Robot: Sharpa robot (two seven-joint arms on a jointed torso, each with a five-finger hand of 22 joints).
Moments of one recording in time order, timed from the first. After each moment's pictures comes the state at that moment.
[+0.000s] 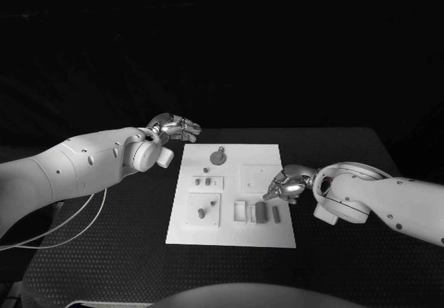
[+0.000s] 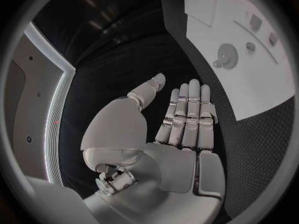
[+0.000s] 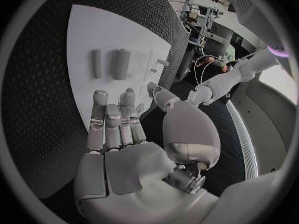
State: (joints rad) left arm 1.23 -0.67 -0.15 1.05 -0.19 -0.18 0.18; left_hand 1.10 -0.09 0.54 -0.27 0.09 0.87 0.17 0.29 0.48 1.13 0.14 0.08 0.22 0.98 0.09 0.49 0.65 0.01 0.85 -0.01 0.07 1.18; right arm 1.21 -0.81 -0.20 1.57 -0.97 -0.08 -0.34; right_hand 0.92 -0.13 0.54 -0.11 0.19 0.94 0.09 0.32 0.74 1.06 0.01 0.90 1.16 1.04 -0.09 1.59 0.84 0.28 0.99 0.03 0.94 1.31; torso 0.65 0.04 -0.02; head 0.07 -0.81
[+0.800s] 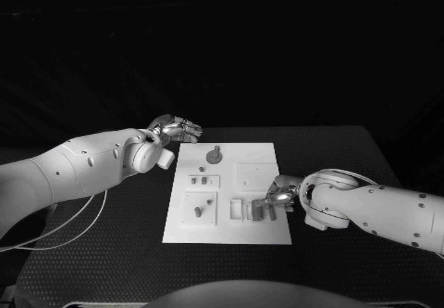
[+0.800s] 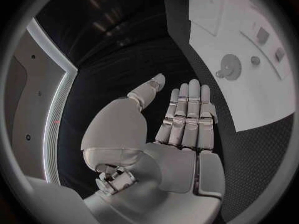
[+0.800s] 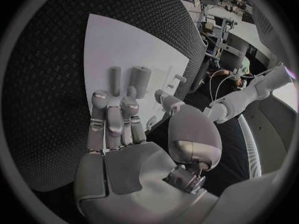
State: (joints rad) left arm 1.22 -0.67 -0.15 1.06 -0.19 -0.16 0.17; left_hand 1.10 -0.09 0.54 -0.27 0.09 0.87 0.18 0.29 0.48 1.13 0.14 0.08 0.22 0.98 0.09 0.48 0.65 0.01 0.85 -0.01 0.07 1.18; right arm 1.17 -0.73 -0.23 1.51 -1.08 -0.07 -0.46; right_hand 0.78 -0.17 0.55 0.03 0.19 0.98 0.09 0.29 0.79 1.10 -0.01 1.12 1.23 1.16 -0.10 1.62 0.98 0.24 1.05 -0.02 0.98 1.31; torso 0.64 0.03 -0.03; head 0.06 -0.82
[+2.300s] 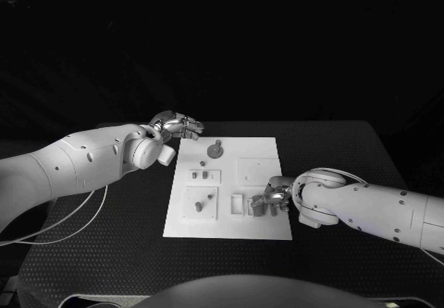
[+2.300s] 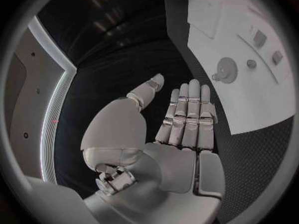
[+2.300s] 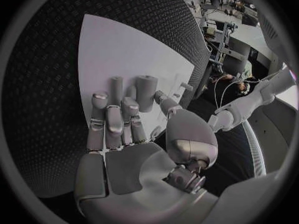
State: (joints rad) left arm 1.22 -0.68 -0.15 1.08 -0.19 -0.15 0.17; left_hand 1.09 -0.09 0.53 -0.27 0.09 0.87 0.18 0.29 0.48 1.13 0.14 0.08 0.22 0.98 0.09 0.48 0.66 0.01 0.85 -0.01 0.07 1.18; right arm 1.14 -0.65 -0.23 1.43 -1.09 -0.02 -0.47; right_hand 0.73 0.02 0.46 -0.16 0.19 1.02 0.09 0.26 0.78 1.08 -0.01 1.16 1.19 1.15 -0.11 1.63 0.98 0.25 1.03 -0.01 1.00 1.31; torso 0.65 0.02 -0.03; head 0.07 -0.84
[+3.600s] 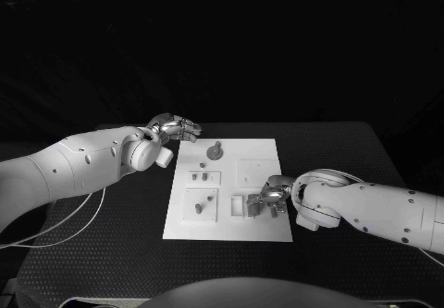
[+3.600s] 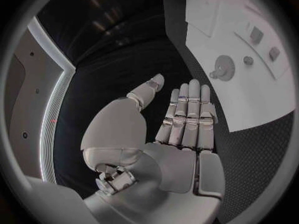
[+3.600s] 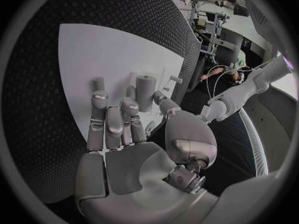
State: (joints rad) left arm 1.22 -0.69 -0.15 1.08 -0.19 -0.15 0.16; left_hand 1.09 -0.09 0.53 -0.26 0.09 0.87 0.18 0.29 0.48 1.13 0.14 0.08 0.22 0.98 0.09 0.47 0.66 0.01 0.85 -0.01 0.07 1.18; right arm 1.17 -0.68 -0.24 1.50 -1.00 -0.08 -0.47; right_hand 0.71 0.05 0.48 -0.18 0.18 1.04 0.07 0.25 0.78 1.08 -0.01 1.17 1.17 1.15 -0.10 1.63 0.99 0.25 1.04 -0.01 1.00 1.31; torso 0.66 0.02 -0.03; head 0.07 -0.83
